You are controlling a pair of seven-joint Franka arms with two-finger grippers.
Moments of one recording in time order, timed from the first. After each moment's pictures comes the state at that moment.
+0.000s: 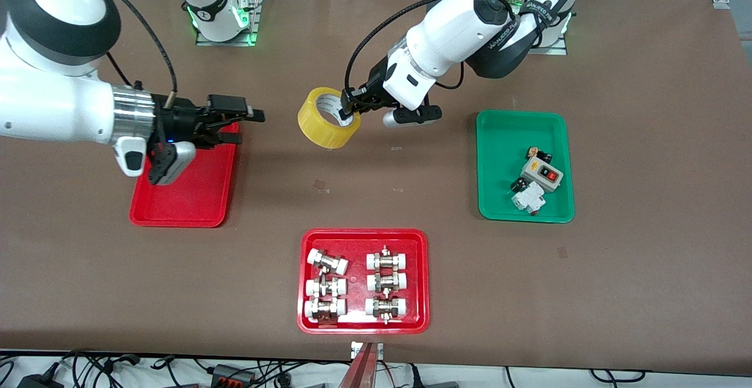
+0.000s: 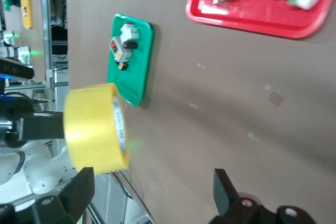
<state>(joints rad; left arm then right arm) -0.17 0.34 -0.66 -1.70 -0.36 2.49 -0.96 0.21 0.28 0.01 -1.53 0.80 1.65 -0.20</state>
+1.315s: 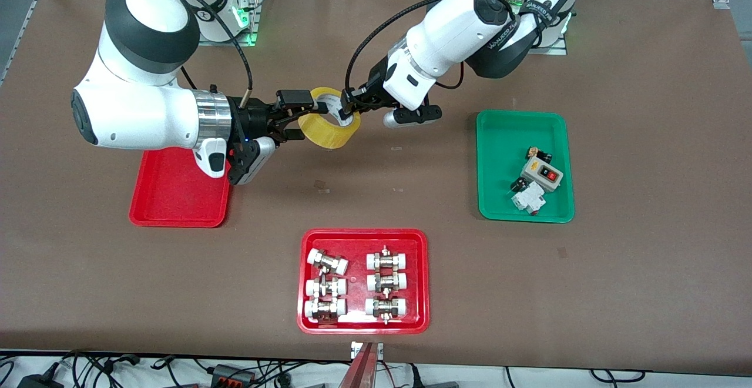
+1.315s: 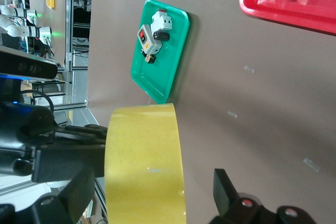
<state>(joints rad) -0.17 0.34 -0.66 -1.70 -0.36 2.49 -0.97 0.34 0.37 0.01 -1.46 0.87 1.70 -0.20</state>
